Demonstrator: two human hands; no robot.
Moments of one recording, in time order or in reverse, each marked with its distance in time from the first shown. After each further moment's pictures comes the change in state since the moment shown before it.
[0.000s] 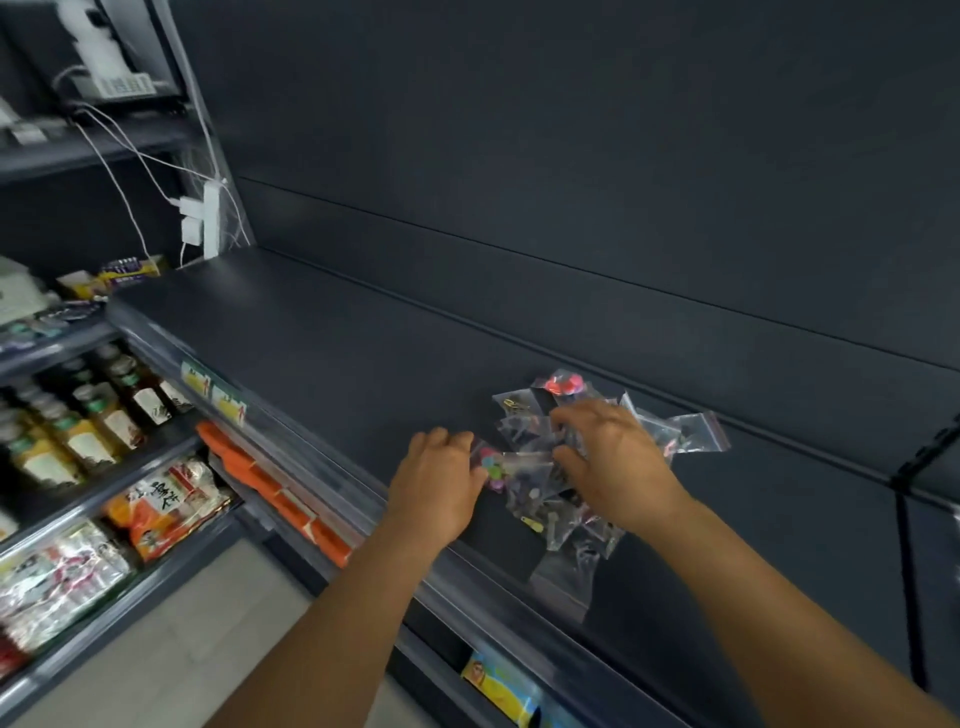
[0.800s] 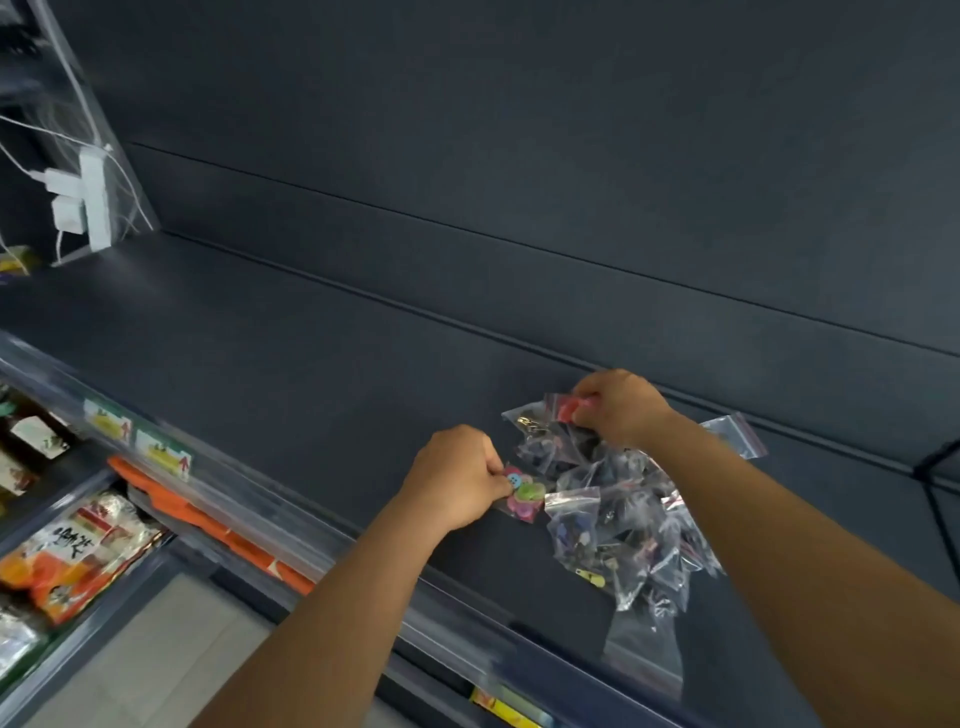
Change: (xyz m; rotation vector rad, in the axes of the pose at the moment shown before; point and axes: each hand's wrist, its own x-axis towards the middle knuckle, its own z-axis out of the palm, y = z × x) left_hand 0.072 -0.028 -0.017 -0.283 -0.305 0.110; right_hand 0.117 0.024 0.020 -0.050 -0.188 0.450
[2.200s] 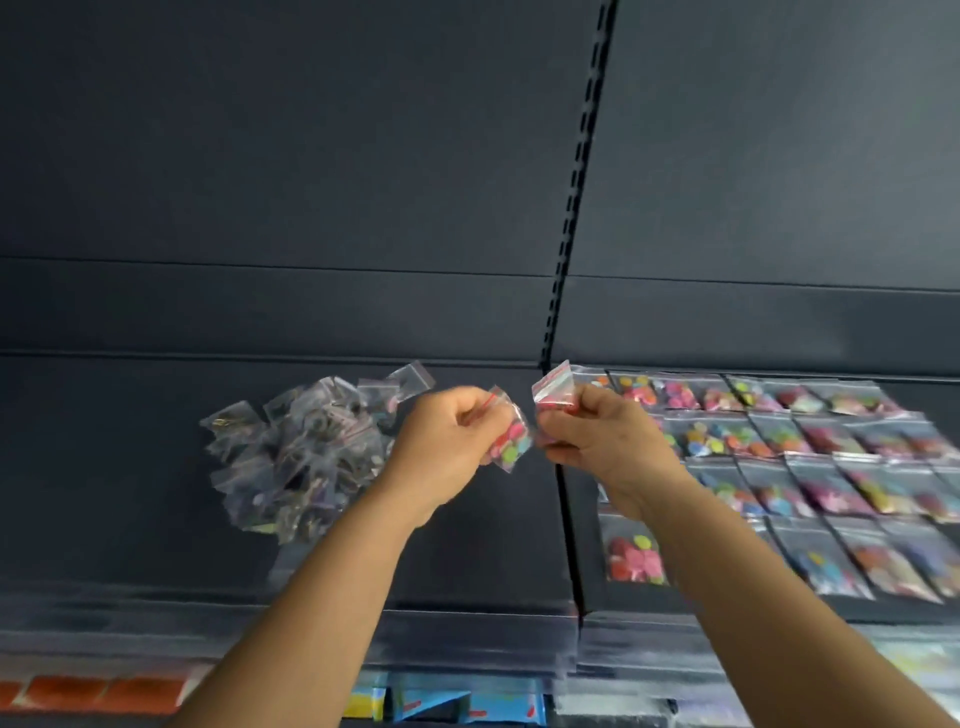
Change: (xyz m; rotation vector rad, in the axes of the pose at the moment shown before) left_hand -0.086 0.234 0.125 -0.634 -0.172 0.339; right_hand -0.247 0.202 -0.046 1.236 0.372 0.243
